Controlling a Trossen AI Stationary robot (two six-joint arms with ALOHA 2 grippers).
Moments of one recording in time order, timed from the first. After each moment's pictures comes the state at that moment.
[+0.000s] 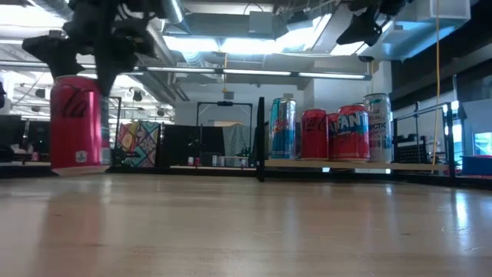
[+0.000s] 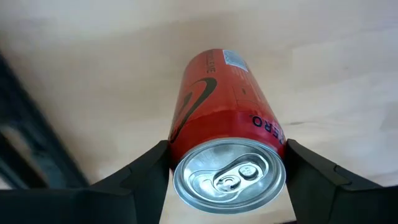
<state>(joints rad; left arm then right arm) 0.08 1.27 1.01 -1.21 0.20 -1.35 -0.14 1.03 1.06 -0.68 -0.23 0.13</state>
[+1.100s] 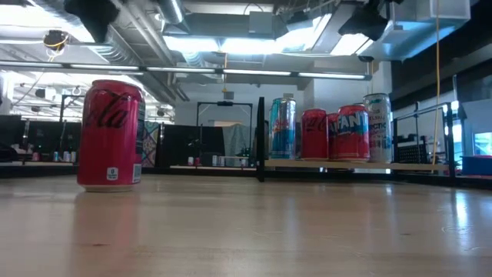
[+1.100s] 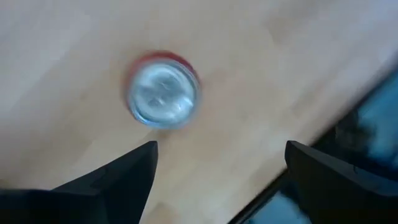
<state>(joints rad) -0.23 1.47 1.40 -1.21 0.08 -1.13 0.02 1.06 1.06 -0.65 -0.17 0.29</state>
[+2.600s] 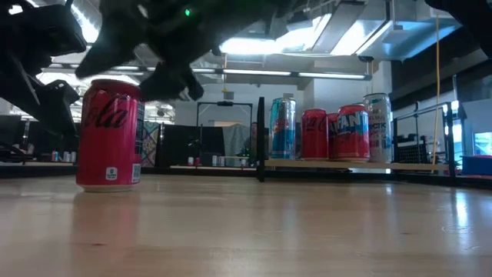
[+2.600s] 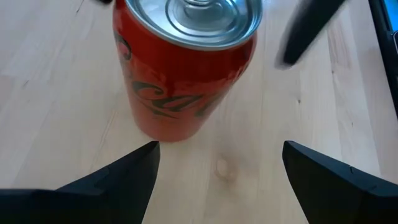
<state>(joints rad) -0.60 0.93 0.39 -0.31 -0.35 -0.75 0.18 2.27 1.82 -0.06 0.20 0.35</state>
